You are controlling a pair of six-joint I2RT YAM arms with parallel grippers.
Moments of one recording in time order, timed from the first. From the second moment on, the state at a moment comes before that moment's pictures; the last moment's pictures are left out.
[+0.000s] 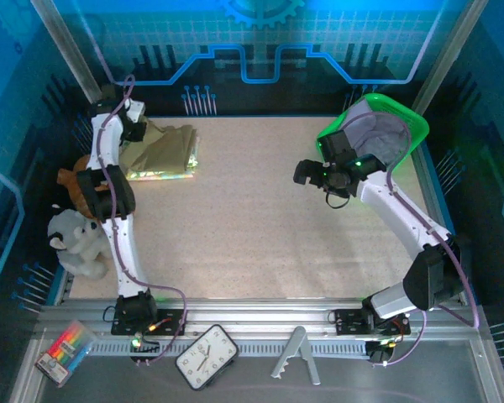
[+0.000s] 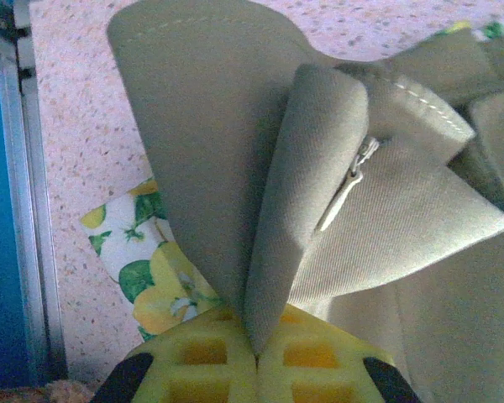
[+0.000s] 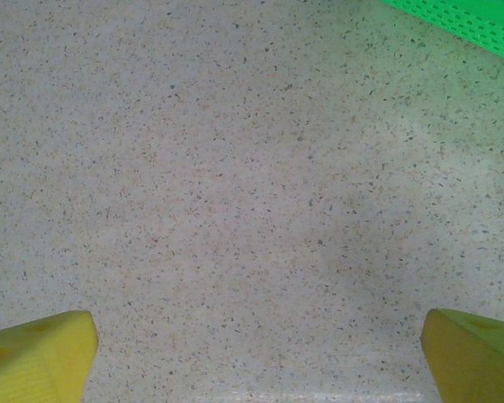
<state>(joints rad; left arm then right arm) 0.29 2.47 2.44 -1.02 0.06 0.30 0.39 1.47 1.31 -0.85 0.05 0.64</state>
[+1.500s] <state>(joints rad) 0.08 1.48 0.88 -0.10 0.36 -1.13 -0.10 2.09 1.85 -0.80 0.18 0.12</state>
